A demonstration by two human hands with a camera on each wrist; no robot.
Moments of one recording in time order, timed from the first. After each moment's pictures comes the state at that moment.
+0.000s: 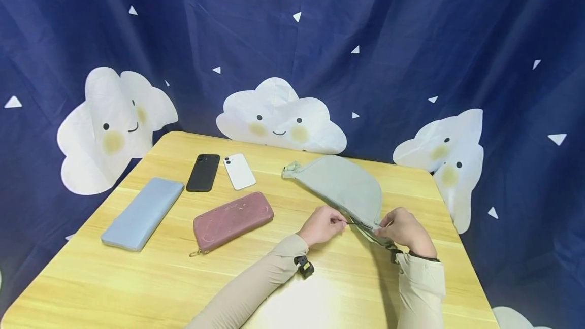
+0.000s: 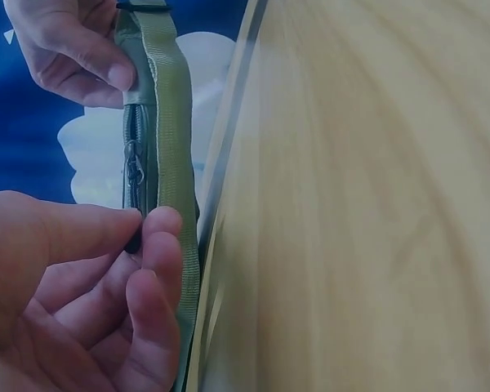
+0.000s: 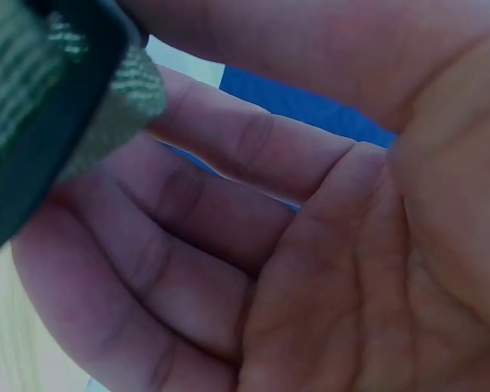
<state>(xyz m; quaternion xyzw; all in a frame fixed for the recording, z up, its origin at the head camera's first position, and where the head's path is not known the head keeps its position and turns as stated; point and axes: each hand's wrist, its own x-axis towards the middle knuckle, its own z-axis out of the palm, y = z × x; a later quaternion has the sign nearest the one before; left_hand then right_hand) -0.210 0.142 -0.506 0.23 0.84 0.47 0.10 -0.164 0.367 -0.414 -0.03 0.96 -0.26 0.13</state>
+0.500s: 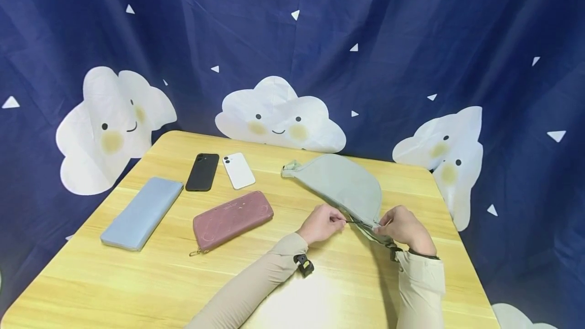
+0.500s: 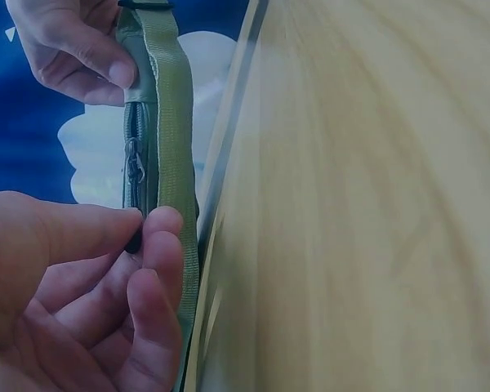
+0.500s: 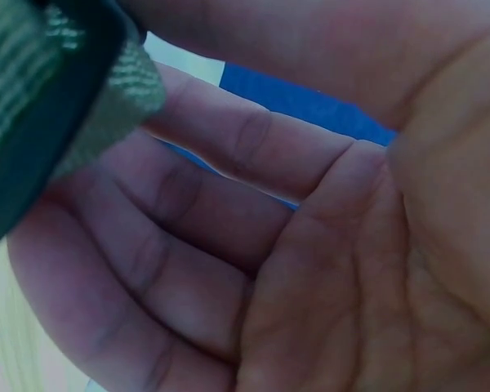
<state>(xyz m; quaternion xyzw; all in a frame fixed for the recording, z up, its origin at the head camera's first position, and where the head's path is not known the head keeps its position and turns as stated) -0.213 0.144 -0.509 0.23 0.85 0.47 0.10 -0.164 0.367 -0.412 -0.03 0.96 -0.25 0.13</state>
